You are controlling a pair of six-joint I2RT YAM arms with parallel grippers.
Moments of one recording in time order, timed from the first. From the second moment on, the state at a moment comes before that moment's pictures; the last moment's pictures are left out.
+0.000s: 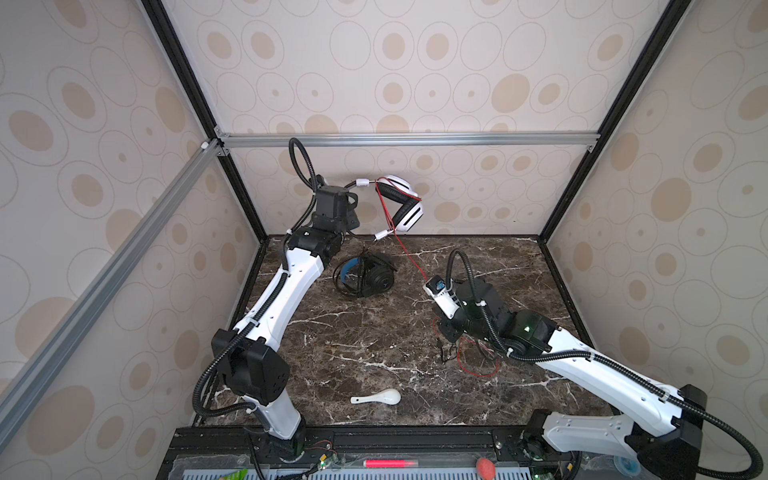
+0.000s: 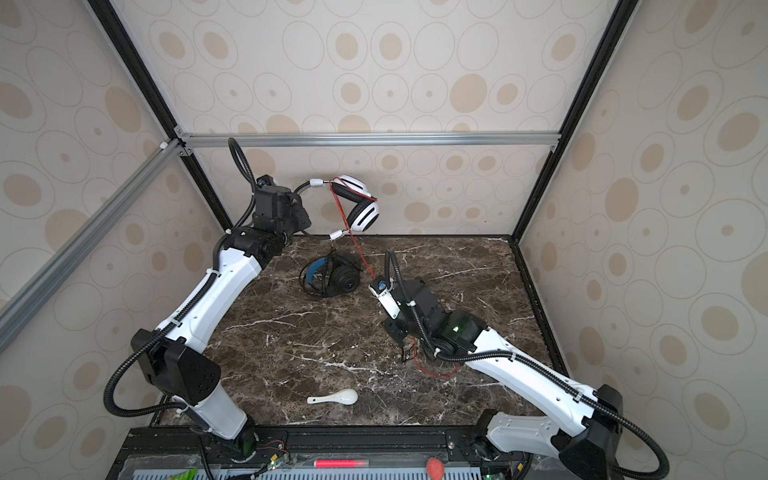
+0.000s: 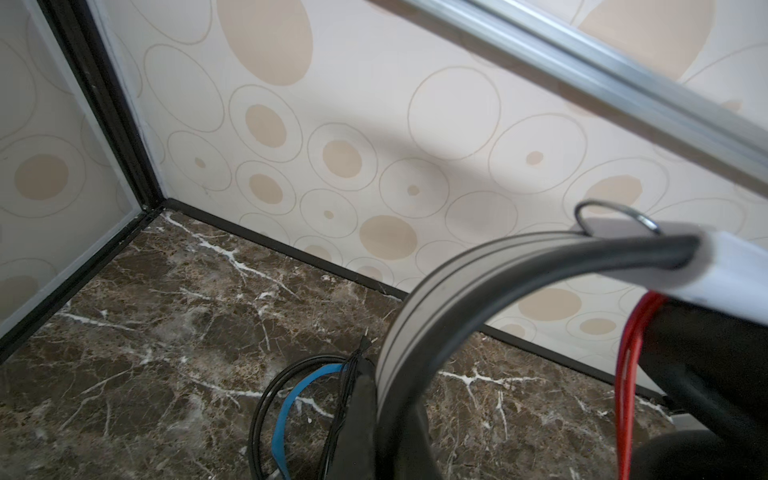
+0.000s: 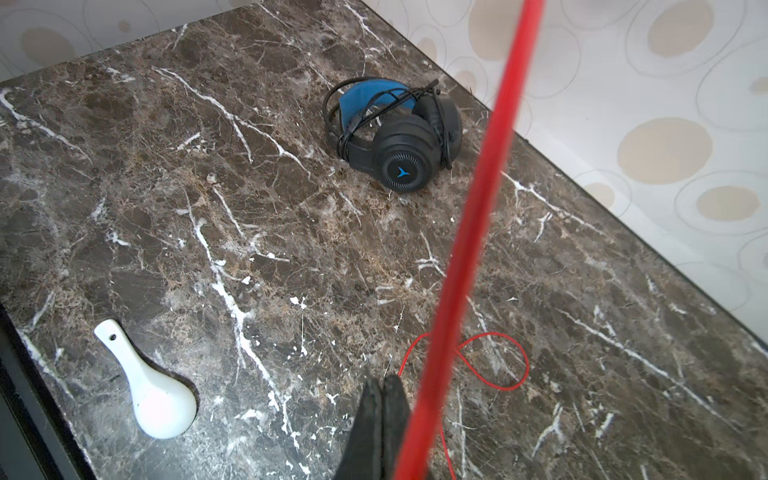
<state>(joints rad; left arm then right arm) -0.34 1.68 1.78 -0.53 -0.38 -0.54 0.88 1.19 1.16 -0.63 0.20 -0.10</state>
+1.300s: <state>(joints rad) -0.39 1.39 1.28 -0.59 -0.05 -0.05 0.81 1.67 1.99 -0.96 0.39 -0.54</state>
